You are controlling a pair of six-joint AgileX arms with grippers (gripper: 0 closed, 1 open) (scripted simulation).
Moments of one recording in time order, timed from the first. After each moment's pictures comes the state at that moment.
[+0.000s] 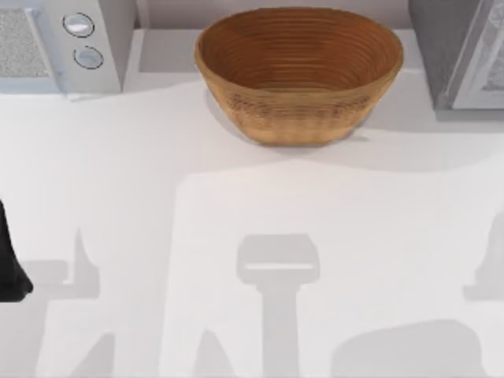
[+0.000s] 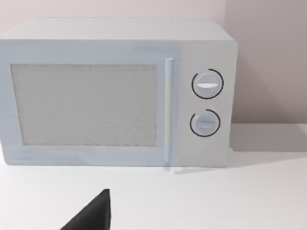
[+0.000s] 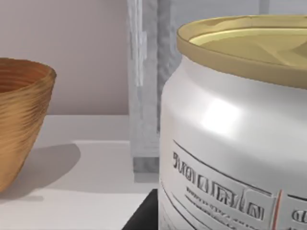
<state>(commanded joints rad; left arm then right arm) 0.00 0.00 0.00 0.00 0.00 0.00 0.00 0.00 0.00 0.00 0.00 0.00</state>
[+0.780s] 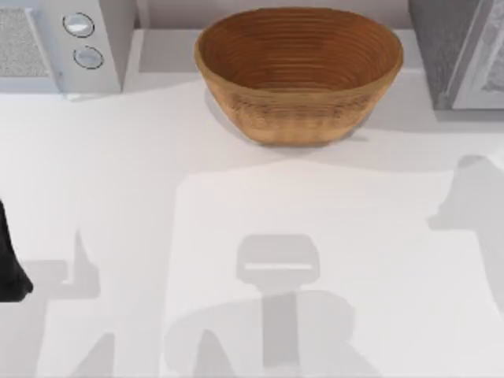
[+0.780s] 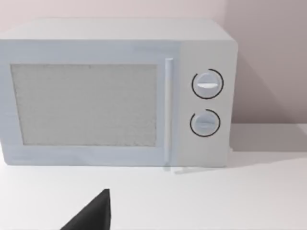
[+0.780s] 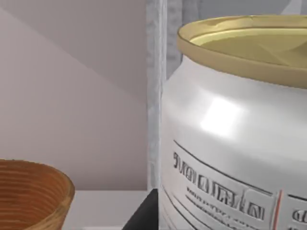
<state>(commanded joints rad) 0.00 0.00 0.00 0.00 0.00 0.00 0.19 0.56 0.41 0.19 0.20 0.01</state>
